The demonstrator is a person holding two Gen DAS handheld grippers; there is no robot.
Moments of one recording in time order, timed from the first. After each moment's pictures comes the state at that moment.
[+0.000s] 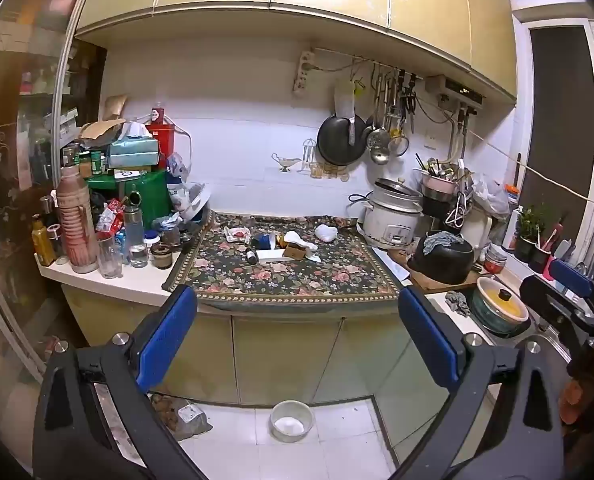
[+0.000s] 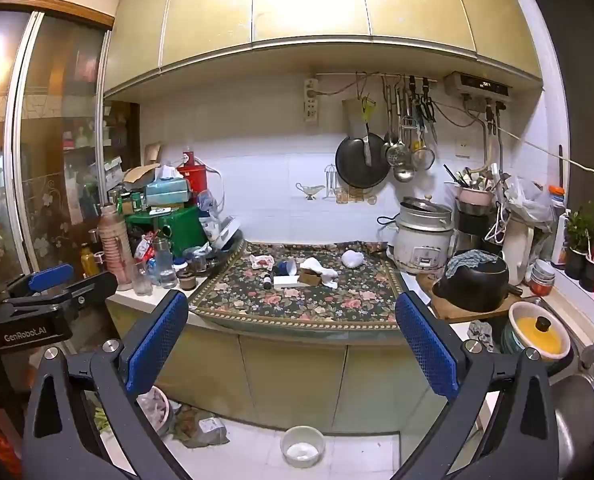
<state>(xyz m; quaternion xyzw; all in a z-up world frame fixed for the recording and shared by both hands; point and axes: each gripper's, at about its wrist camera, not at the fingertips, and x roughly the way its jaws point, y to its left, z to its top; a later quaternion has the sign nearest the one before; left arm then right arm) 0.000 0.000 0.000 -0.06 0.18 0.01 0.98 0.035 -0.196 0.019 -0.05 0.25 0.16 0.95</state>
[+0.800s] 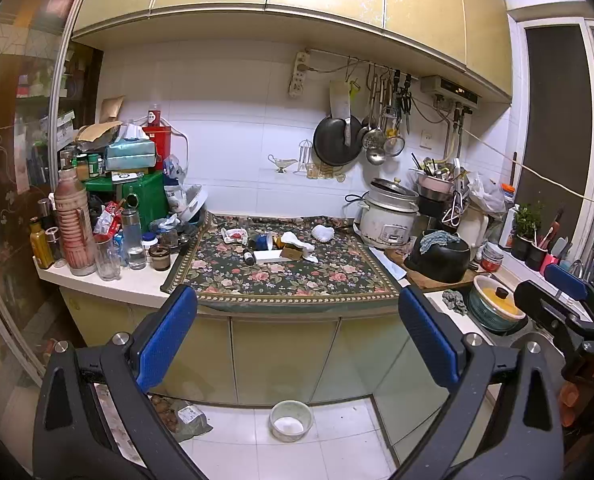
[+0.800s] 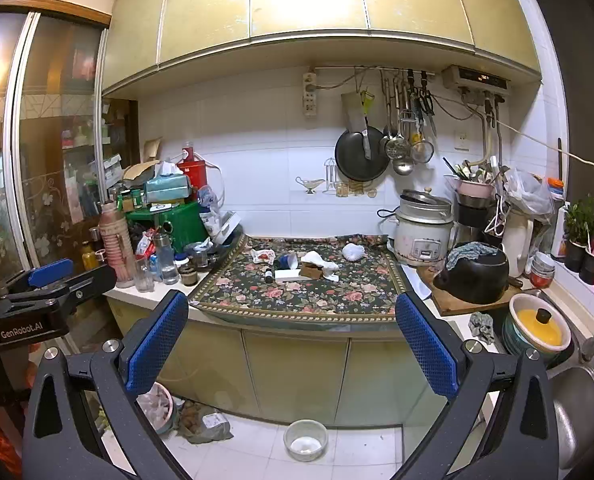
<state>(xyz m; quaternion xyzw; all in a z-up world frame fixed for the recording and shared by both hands) -0.006 -0.009 0.007 -0.06 0.17 0.01 0.98 0.034 -0.200 0.014 -0.05 0.27 0.16 0.95</state>
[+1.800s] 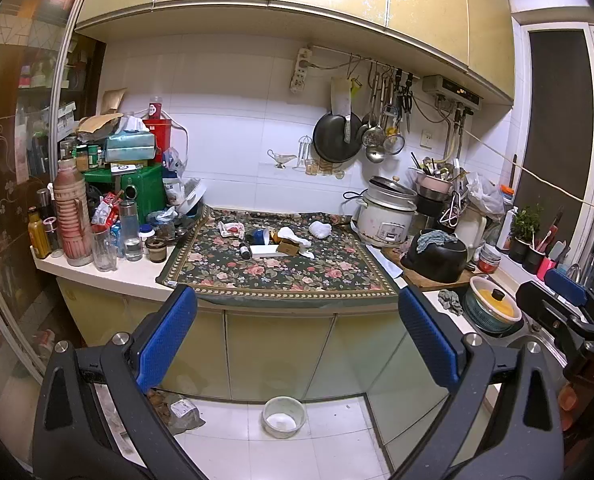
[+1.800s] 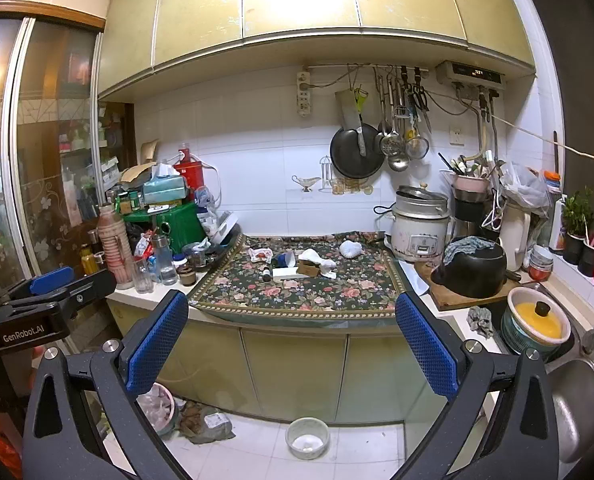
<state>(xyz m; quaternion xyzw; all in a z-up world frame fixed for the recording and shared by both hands) -0.007 -0.006 -0.004 -0.08 0.18 0.00 0.98 0.031 -0.199 0.017 -0.04 0.27 0.15 0.95</state>
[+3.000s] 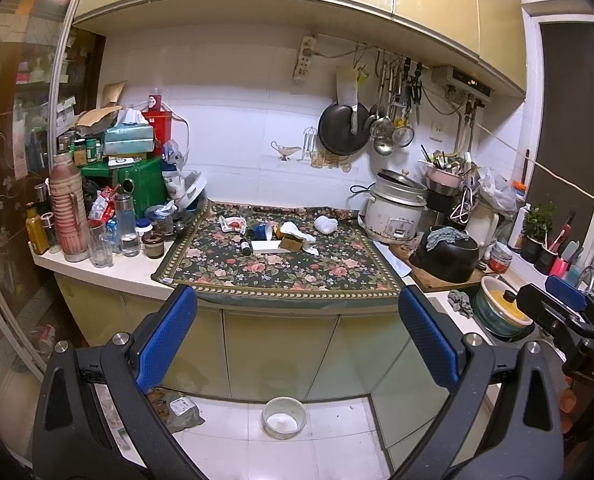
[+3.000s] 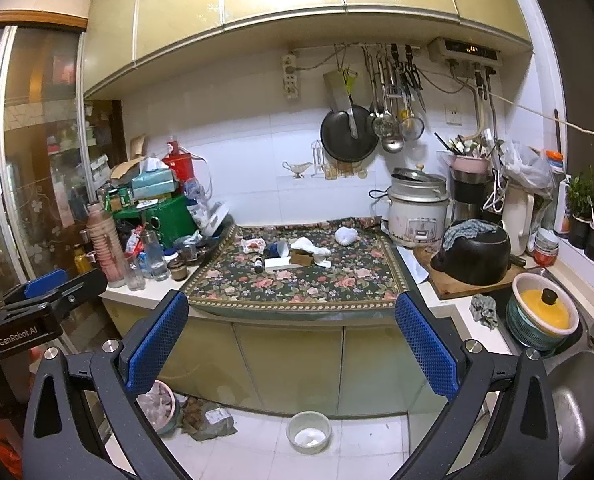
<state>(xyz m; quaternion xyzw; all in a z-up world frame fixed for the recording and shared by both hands) 0.032 -0.005 -0.019 -0.08 0.20 0.01 0.98 0.065 -0.208 -0.004 -0.02 0.30 0.14 0.94</state>
